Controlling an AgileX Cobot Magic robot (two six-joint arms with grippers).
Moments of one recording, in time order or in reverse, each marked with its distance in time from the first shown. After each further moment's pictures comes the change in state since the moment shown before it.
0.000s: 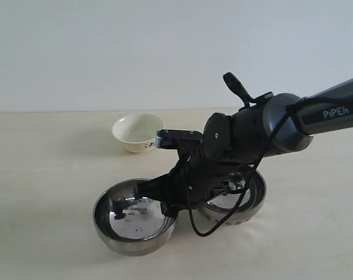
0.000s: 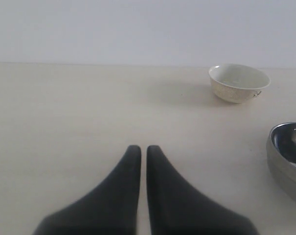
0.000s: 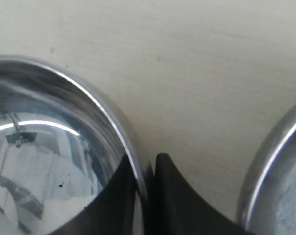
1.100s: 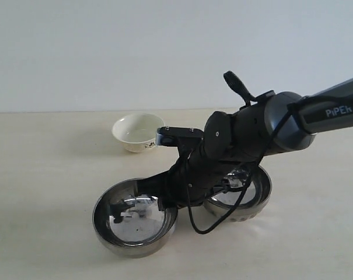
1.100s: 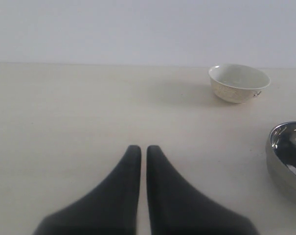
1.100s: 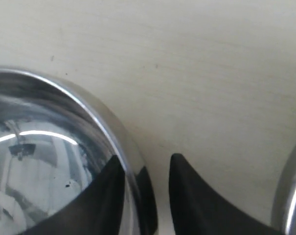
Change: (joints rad) left arm 0.000 0.000 0.000 0.000 0.000 0.000; right arm -0.001 -0.017 0.000 0.004 -0.010 0.006
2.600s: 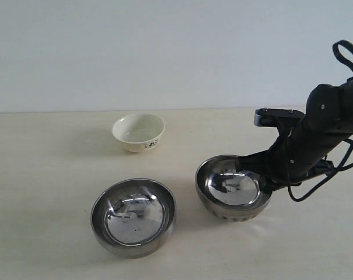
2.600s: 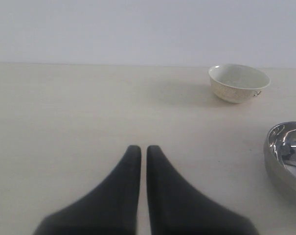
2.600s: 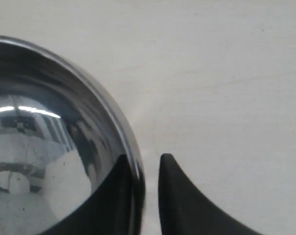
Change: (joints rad) left arm 0.000 0.000 0.000 0.000 0.000 0.000; right arm -0.379 -0.136 0.145 -0.278 0.098 0.069
